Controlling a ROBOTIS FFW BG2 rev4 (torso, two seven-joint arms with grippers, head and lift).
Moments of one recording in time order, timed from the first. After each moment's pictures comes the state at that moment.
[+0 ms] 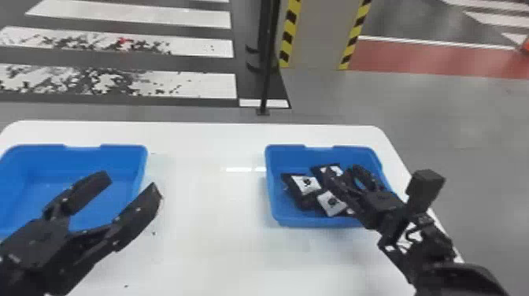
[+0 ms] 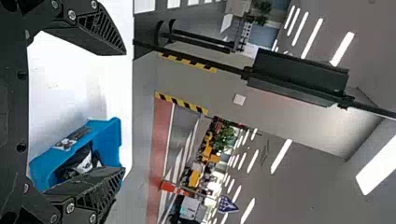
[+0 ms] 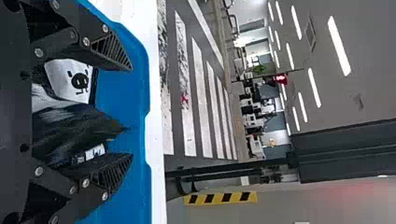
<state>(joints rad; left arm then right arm) 0.61 0.06 0.17 -2.43 0.38 0.43 -0.50 0.22 -0.13 -0.17 -1.75 -0.25 0.20 0.40</state>
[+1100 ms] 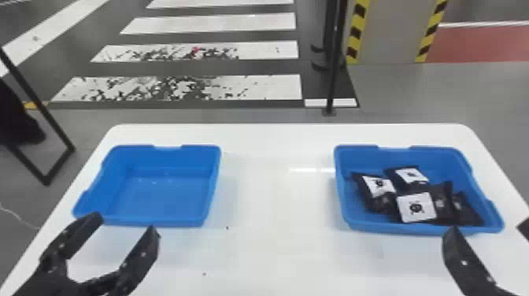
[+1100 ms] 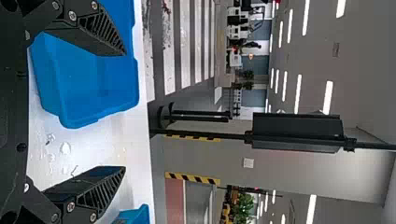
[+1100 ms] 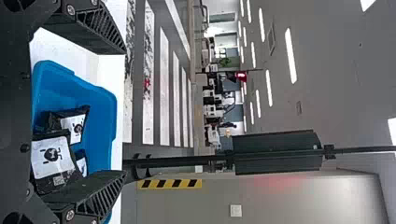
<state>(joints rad) 0.93 0.00 0.35 -2.47 0.24 0.11 -0.43 0.97 0.00 -0.16 -2.45 -0.19 -0.07 0.32</state>
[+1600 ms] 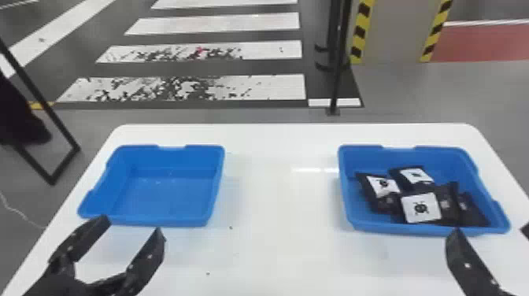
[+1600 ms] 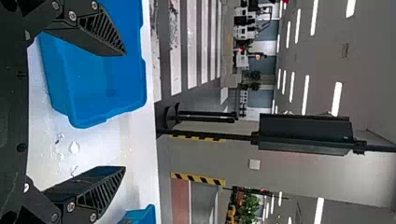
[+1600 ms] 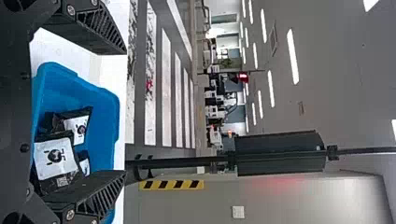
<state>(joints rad) 0.93 0.00 0.35 -2.47 0.24 0.14 -0.43 0.97 -0.01 -0.15 -2.44 -0.19 -0.06 0.32</state>
